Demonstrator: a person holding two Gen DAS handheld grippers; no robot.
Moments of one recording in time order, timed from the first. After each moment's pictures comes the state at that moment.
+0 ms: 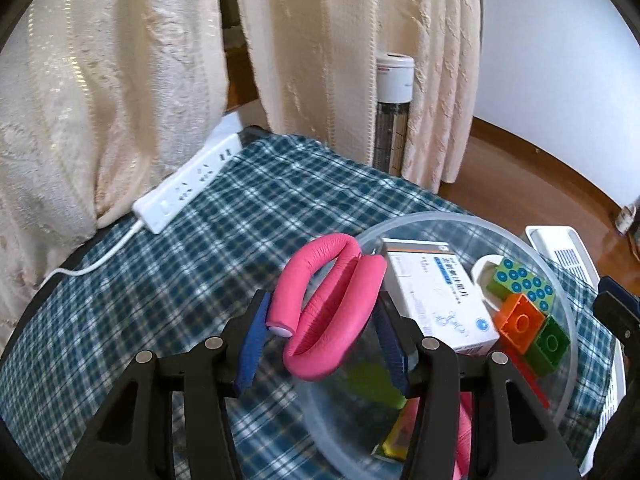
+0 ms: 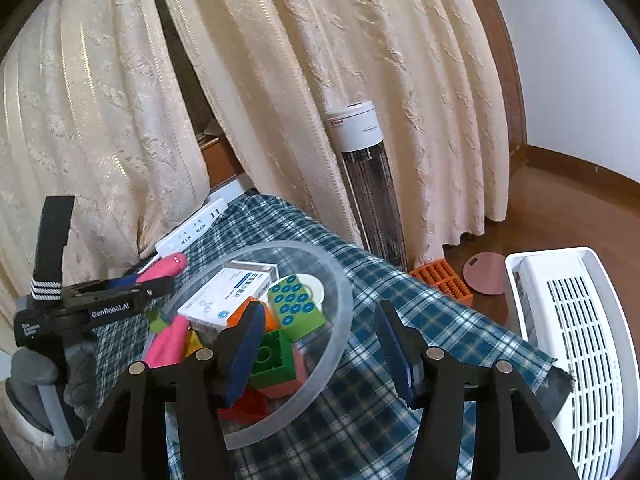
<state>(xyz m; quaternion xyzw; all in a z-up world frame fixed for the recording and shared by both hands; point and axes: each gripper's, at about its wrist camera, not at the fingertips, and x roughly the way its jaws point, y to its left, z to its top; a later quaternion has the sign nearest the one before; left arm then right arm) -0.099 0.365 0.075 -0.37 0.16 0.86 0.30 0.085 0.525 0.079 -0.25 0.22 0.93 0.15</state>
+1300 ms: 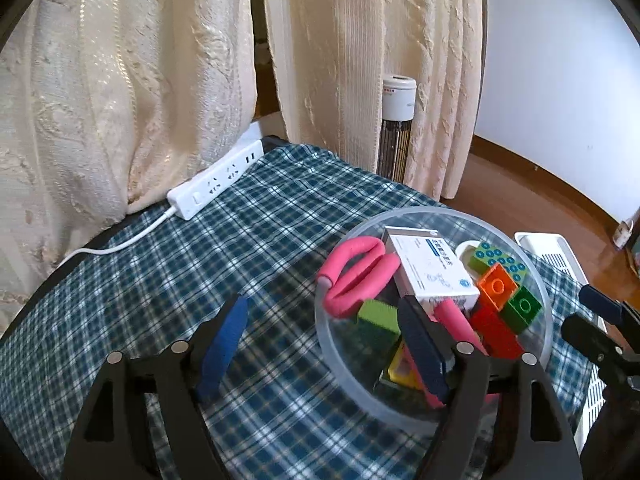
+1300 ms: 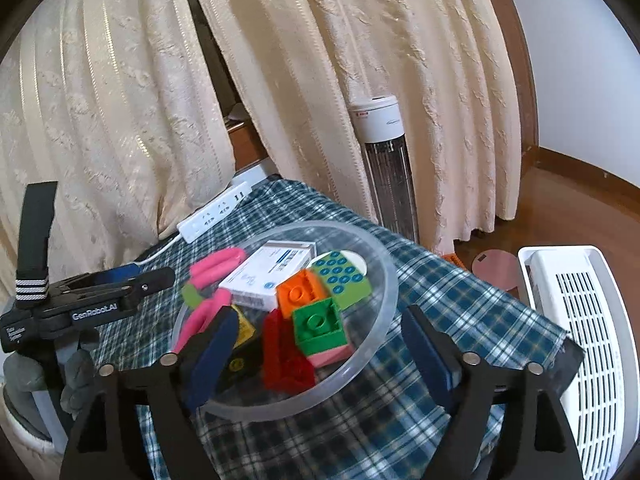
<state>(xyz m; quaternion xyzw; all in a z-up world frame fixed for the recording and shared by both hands) -0.057 0.313 0.098 -0.35 0.14 0.88 0.29 0.088 0.479 0.087 -0.27 0.20 0.93 0.12</state>
